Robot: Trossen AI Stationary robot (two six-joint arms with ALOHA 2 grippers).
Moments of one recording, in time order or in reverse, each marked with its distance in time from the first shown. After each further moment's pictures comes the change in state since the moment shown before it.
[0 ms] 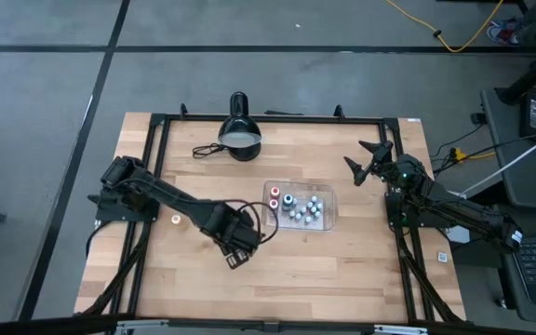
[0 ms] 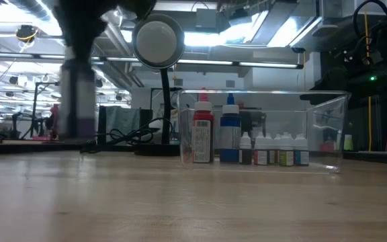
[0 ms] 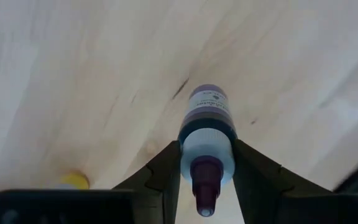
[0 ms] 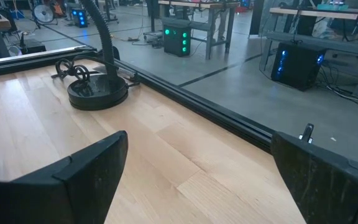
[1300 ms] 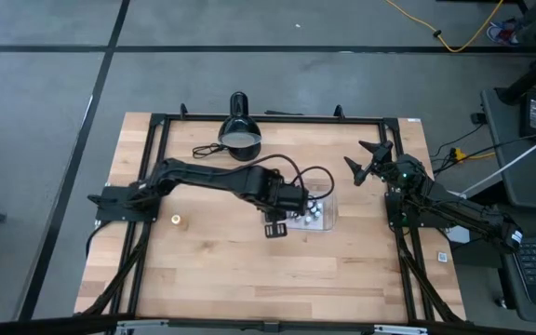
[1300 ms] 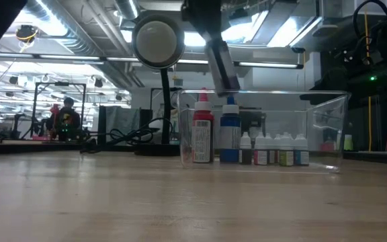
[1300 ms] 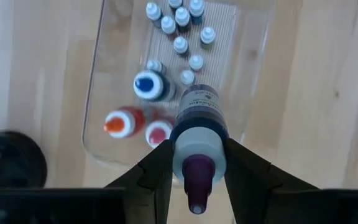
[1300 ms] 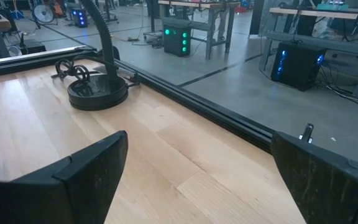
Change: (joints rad) left arm 0.231 0.344 0.756 -0.183 -0.173 0.702; right arm 0.000 0.000 0.000 0.000 0.000 0.000
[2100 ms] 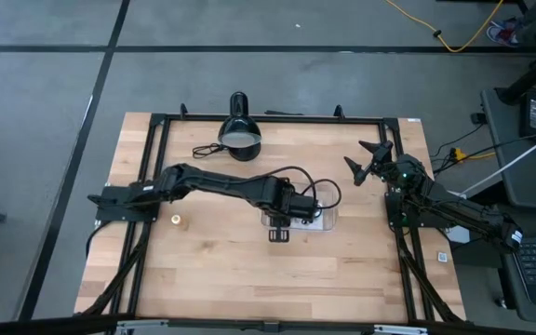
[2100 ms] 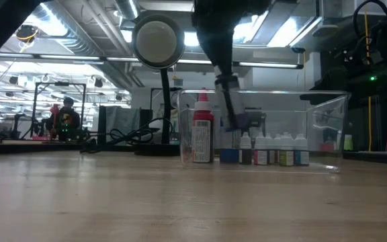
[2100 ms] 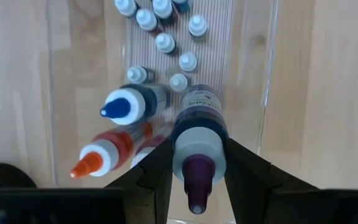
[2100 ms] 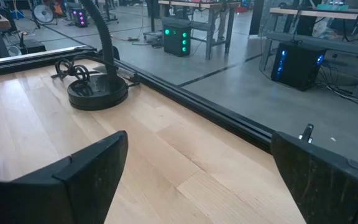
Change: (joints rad) left arm 0.004 0.112 0.000 0.056 0.004 0.133; right arm 0.000 0.000 0.000 0.000 0.000 -0.001
